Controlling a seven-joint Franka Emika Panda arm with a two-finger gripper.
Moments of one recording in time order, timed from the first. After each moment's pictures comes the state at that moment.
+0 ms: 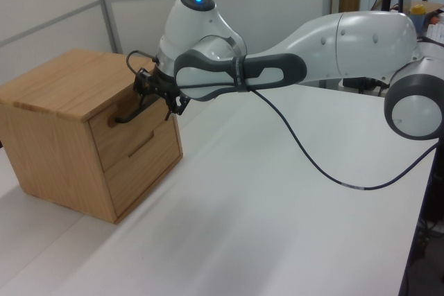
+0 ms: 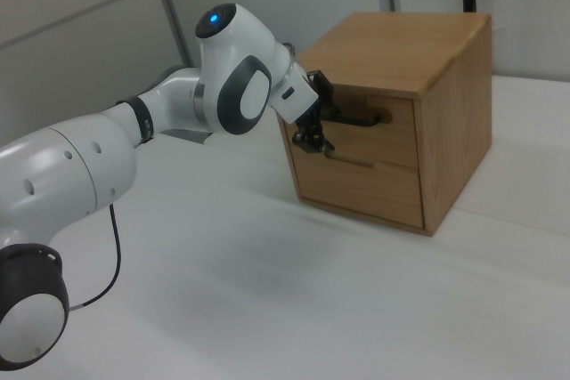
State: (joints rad) arm 0.07 0.54 0.02 -1.20 -0.11 2.32 1.41
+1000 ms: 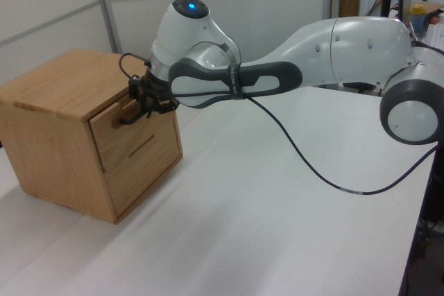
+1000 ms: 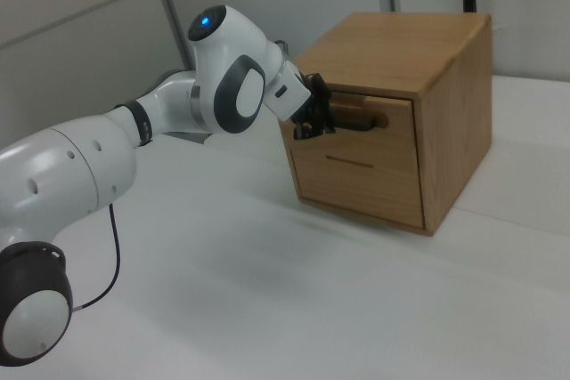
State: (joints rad) arm 0.09 0.56 0.02 -1.19 -0.15 2.35 1.46
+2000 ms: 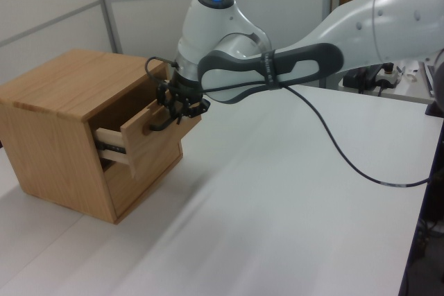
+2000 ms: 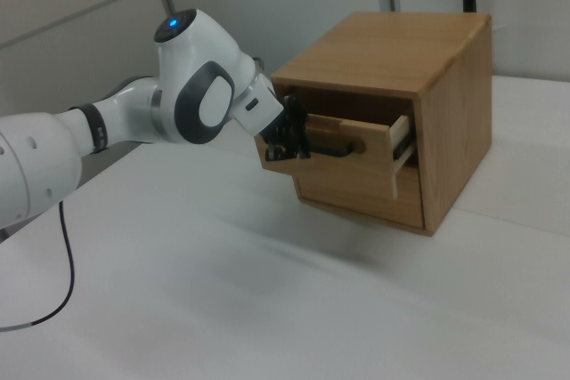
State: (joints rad) arm 0.09 0.28 0.02 -1.55 -0.15 2.33 1.44
